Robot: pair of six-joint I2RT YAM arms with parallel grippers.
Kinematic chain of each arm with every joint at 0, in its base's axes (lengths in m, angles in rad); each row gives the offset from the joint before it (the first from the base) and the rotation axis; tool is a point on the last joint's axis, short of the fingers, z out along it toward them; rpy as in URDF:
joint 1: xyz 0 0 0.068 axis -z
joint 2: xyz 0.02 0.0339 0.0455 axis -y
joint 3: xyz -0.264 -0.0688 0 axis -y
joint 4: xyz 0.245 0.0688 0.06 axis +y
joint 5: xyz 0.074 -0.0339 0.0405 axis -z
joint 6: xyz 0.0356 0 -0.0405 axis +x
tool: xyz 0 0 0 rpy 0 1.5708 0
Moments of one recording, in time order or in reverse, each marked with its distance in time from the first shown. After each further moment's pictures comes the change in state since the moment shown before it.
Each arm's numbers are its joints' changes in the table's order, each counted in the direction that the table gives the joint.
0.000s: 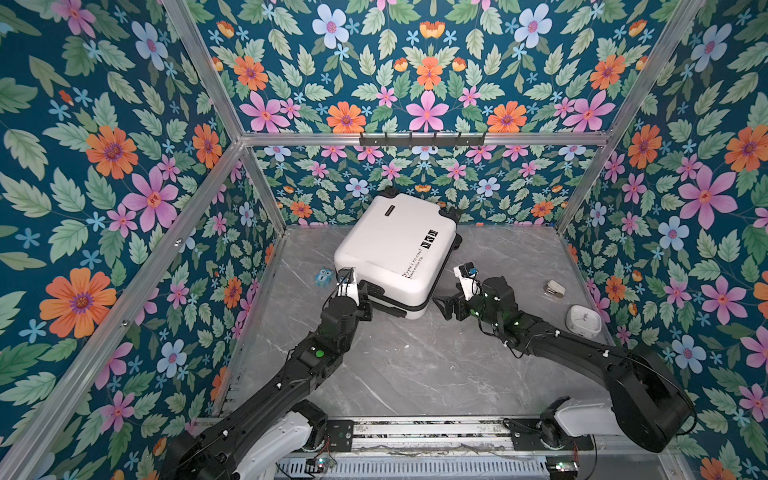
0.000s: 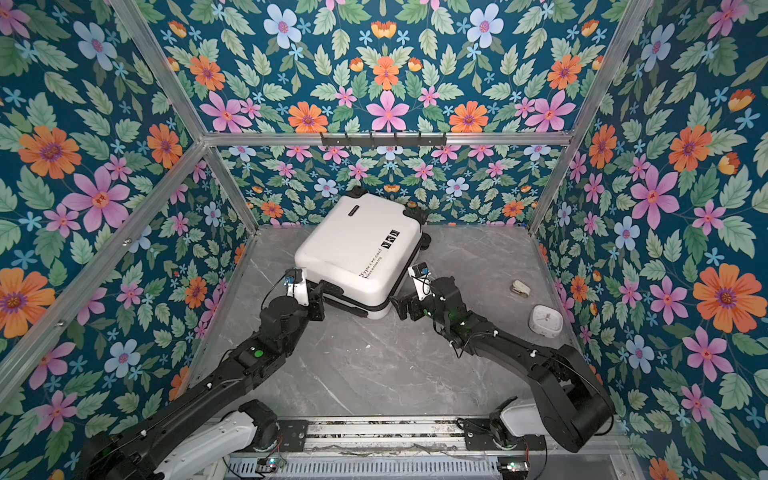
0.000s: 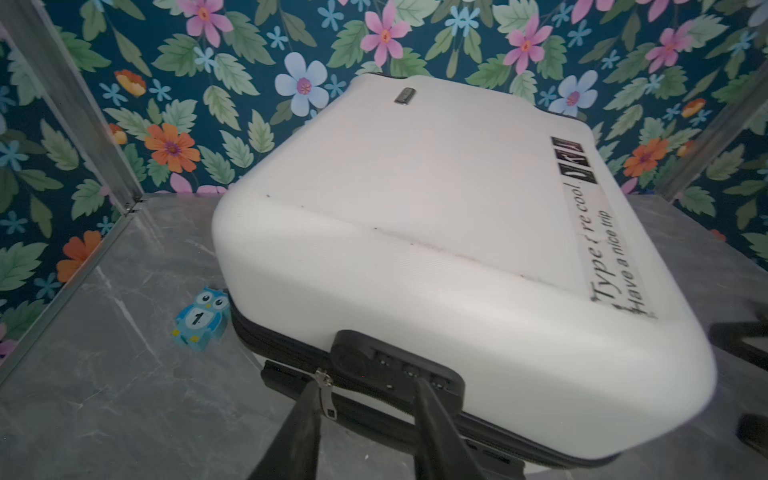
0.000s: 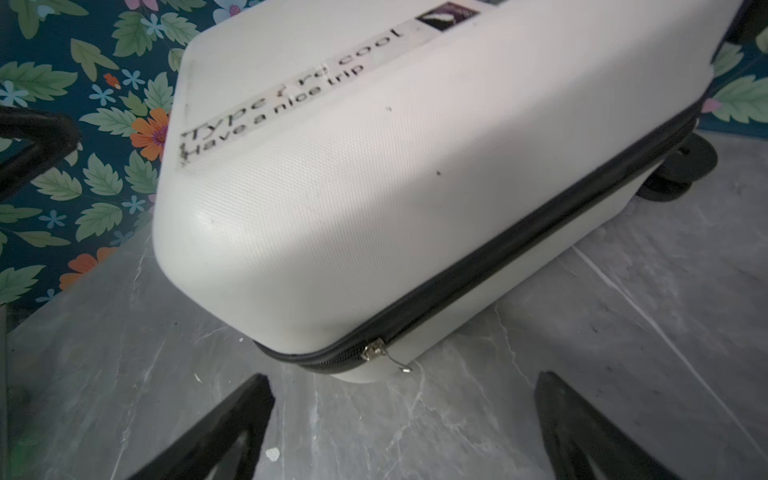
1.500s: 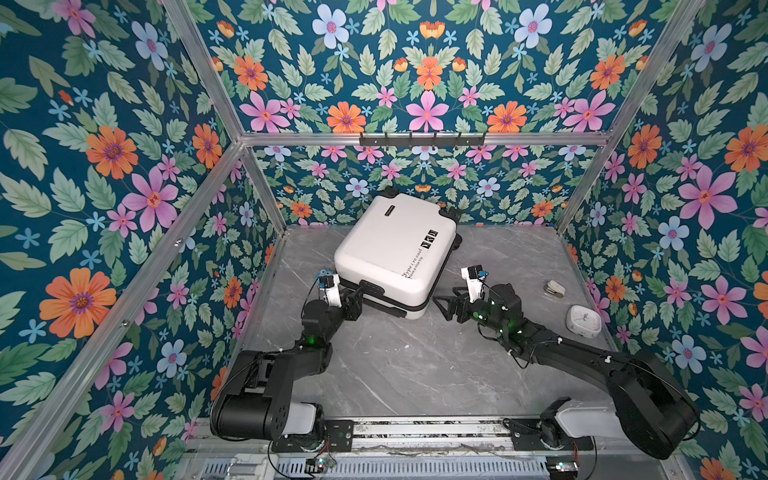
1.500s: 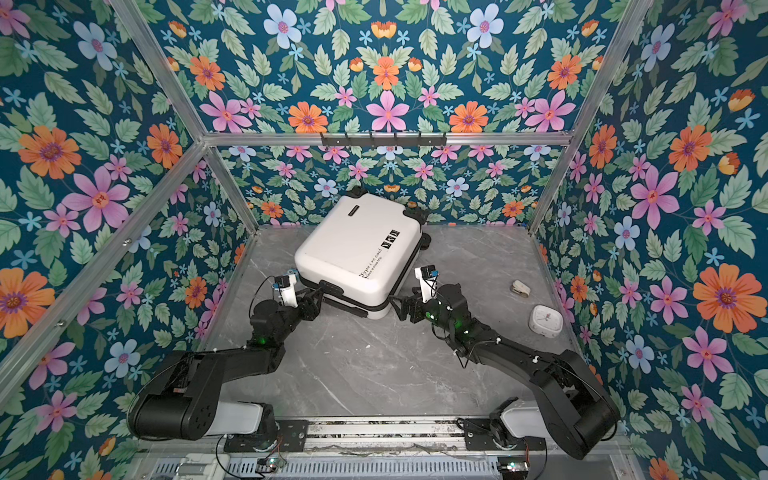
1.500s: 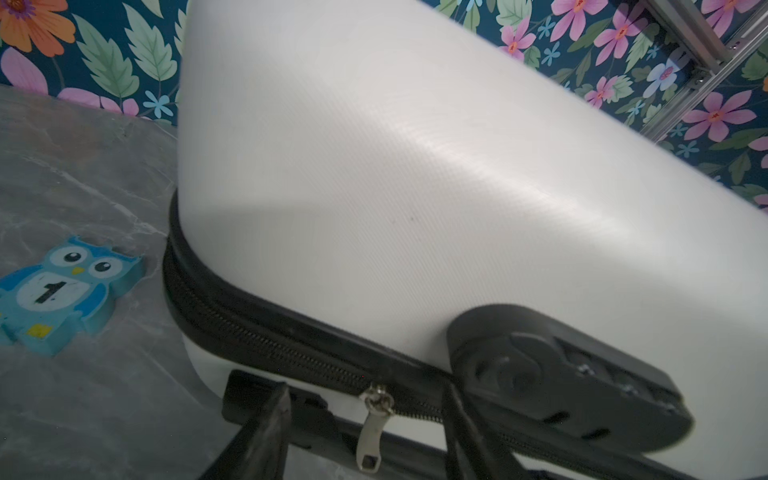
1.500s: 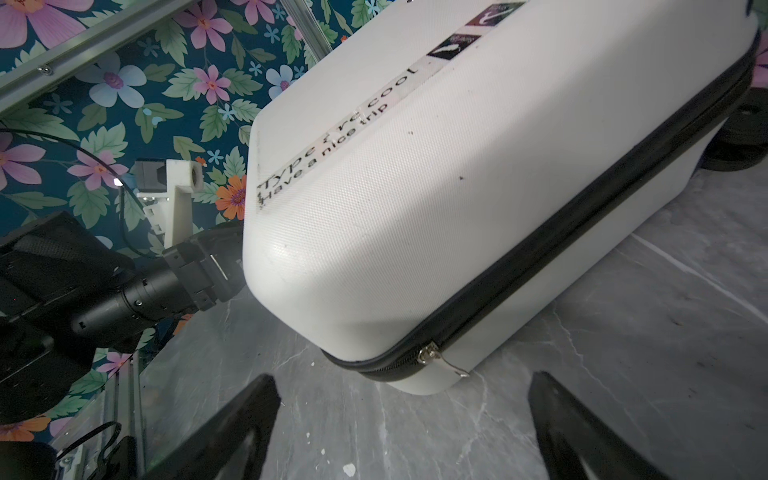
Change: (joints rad) left arm -0.469 -0.506 -0.235 -0.828 0.728 -0.094; right arm 0.000 0.032 -0.083 -0.173 -0.097 0.199
